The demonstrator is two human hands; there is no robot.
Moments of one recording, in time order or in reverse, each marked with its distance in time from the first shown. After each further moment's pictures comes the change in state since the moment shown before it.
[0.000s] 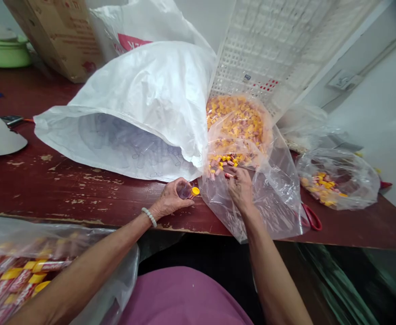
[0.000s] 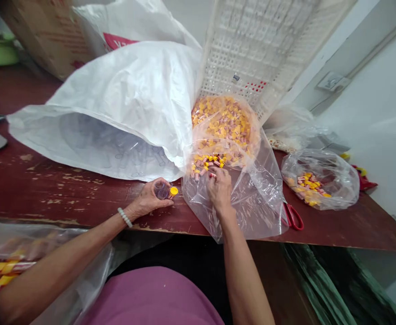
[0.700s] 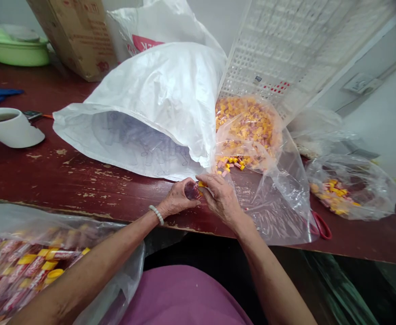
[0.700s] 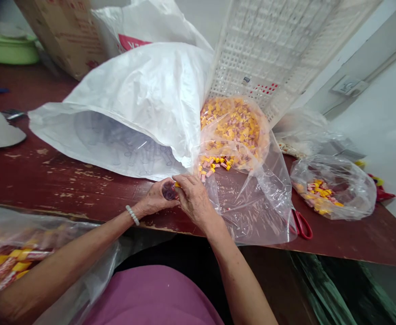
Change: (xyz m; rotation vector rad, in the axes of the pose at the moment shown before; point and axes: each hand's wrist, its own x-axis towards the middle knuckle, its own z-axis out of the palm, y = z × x) left_hand -0.001 -0.009 0.000 0.105 -0.005 0.084; right_hand -0.014 -0.088 -0.009 0.258 -0.246 -0.546
